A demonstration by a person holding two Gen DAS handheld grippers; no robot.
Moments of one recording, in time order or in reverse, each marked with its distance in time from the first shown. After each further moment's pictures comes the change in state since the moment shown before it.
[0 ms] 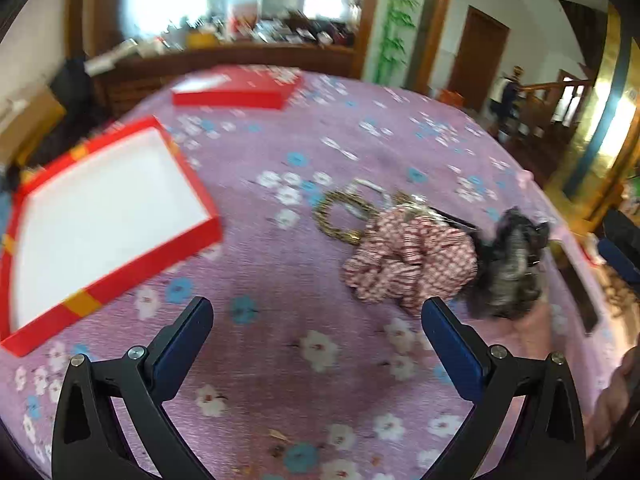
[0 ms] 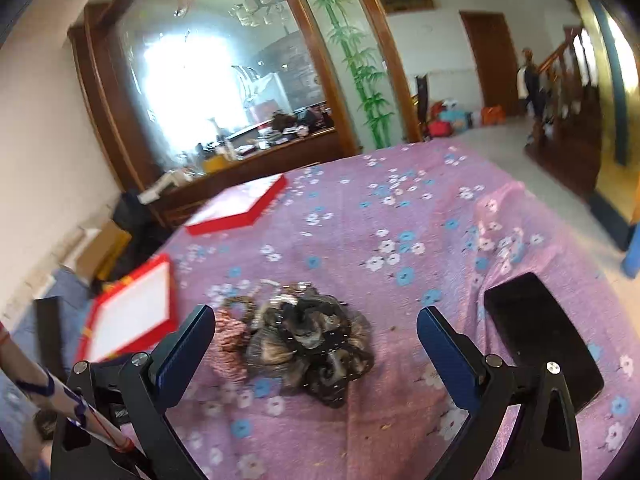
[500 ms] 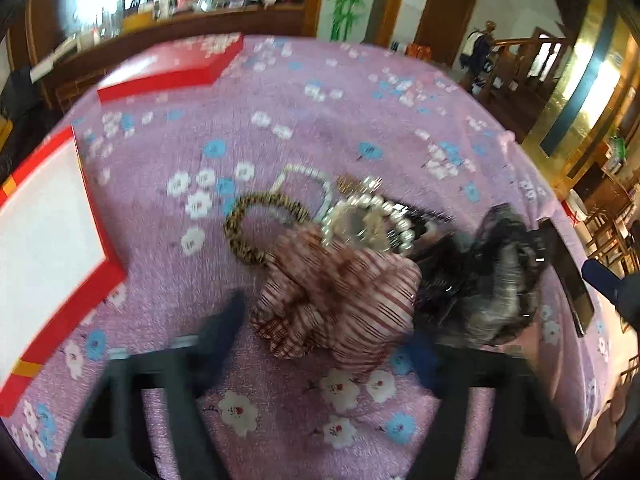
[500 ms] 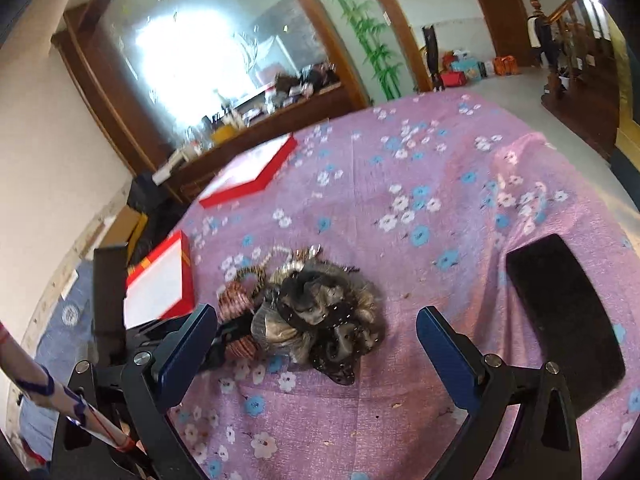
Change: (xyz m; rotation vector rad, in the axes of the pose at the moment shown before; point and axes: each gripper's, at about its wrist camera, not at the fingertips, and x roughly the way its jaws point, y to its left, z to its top) left arm 0.065 -0.043 0.031 0.082 0.171 -0.070; right arm 0.028 -0.012 -0.001 0.057 0.186 0.064
